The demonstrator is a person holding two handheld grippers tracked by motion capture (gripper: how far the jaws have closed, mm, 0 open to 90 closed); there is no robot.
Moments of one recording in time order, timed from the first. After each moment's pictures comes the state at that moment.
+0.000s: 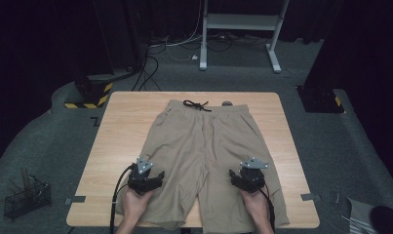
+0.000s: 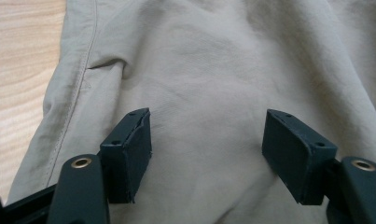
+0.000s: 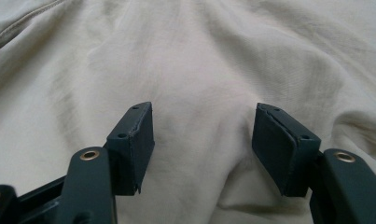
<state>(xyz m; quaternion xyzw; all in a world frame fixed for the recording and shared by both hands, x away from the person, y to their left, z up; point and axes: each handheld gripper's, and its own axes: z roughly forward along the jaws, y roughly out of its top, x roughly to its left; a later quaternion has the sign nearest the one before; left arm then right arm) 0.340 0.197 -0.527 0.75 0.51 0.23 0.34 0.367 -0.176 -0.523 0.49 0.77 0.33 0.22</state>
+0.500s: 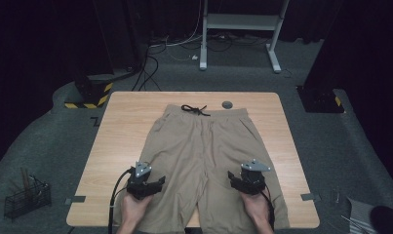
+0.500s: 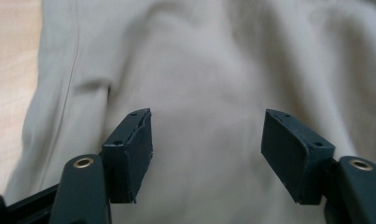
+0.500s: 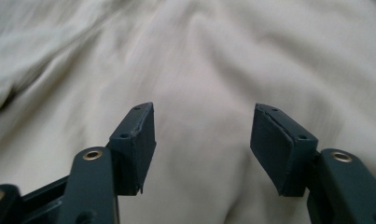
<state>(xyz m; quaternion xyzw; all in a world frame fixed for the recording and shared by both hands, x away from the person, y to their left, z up) 0.338 0.193 -0.512 0.76 0.51 0.19 0.36 0.361 -0.175 -0.511 0.48 0.77 0.36 0.20</state>
